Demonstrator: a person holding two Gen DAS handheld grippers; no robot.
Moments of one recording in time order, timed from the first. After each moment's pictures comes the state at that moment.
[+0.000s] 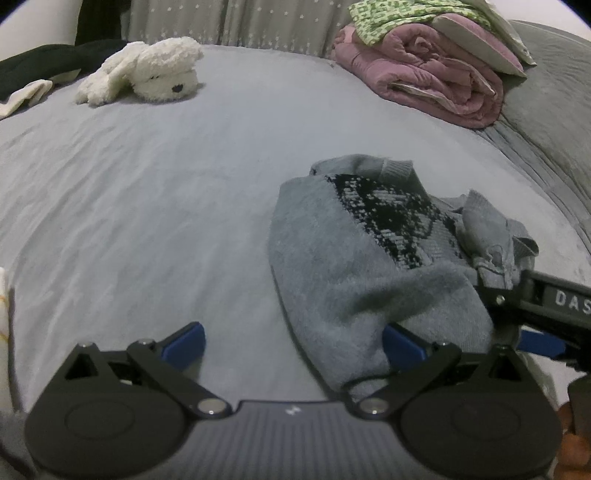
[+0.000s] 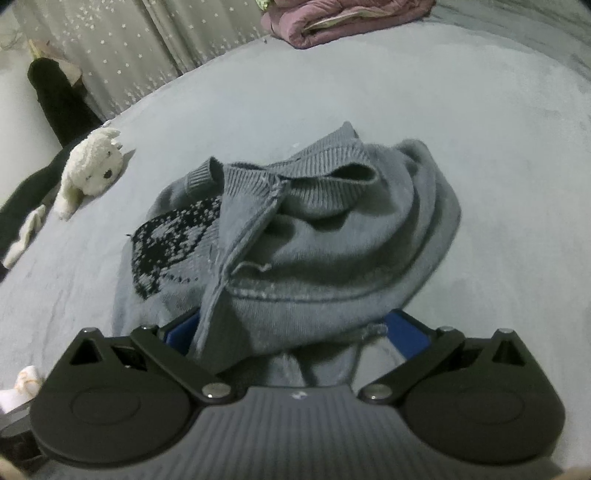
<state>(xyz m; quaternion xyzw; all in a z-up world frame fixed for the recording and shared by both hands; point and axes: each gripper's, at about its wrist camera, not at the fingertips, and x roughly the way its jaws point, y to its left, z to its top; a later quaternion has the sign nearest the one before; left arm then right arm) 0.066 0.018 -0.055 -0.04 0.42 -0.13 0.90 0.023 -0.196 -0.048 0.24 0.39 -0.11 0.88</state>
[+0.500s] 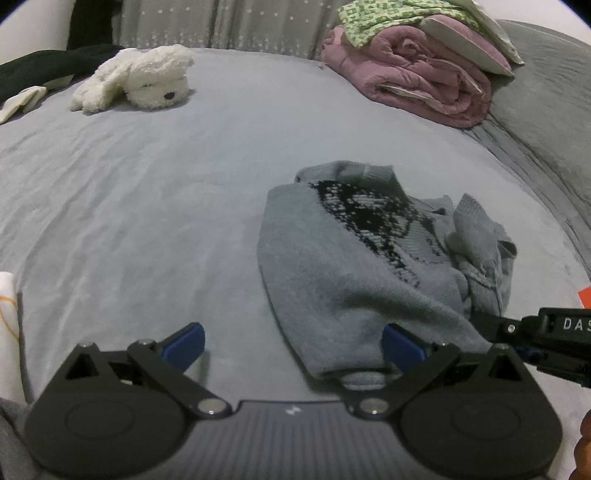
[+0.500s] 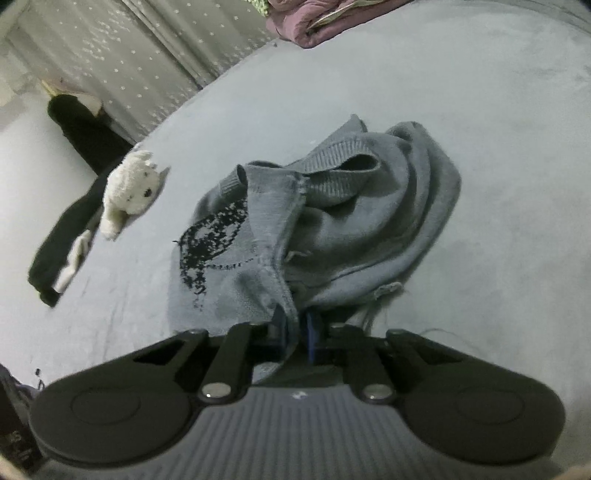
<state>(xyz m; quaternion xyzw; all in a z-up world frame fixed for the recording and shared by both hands) 0.056 0.021 -0.042 -0.04 0.41 -0.15 0.90 0.000 -0.206 -0.039 0.32 0.37 -0.06 0.87</state>
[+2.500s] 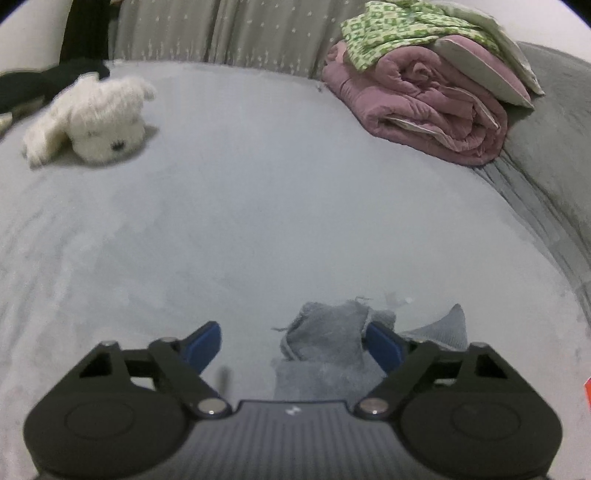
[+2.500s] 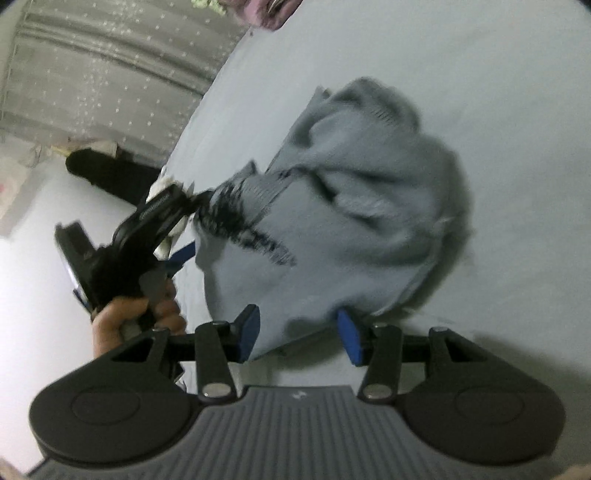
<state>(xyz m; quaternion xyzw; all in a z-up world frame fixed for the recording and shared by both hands) 0.193 -0.038 -0.023 -0.07 0.40 -0.16 0.90 -0.028 -0.232 -0.043 0.48 0.36 0.00 0.80</state>
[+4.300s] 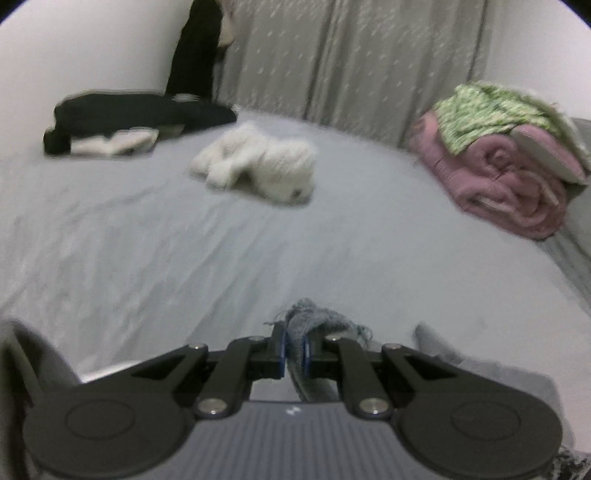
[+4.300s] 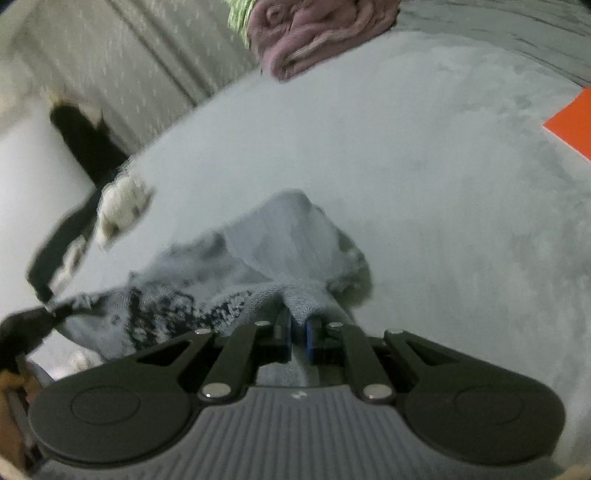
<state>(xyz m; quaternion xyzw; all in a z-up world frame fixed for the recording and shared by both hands) 0.097 0.128 0.013 -0.09 0.33 -0.02 0.94 -0.064 -0.263 -0.009 0.29 0.36 -0.07 0.89</state>
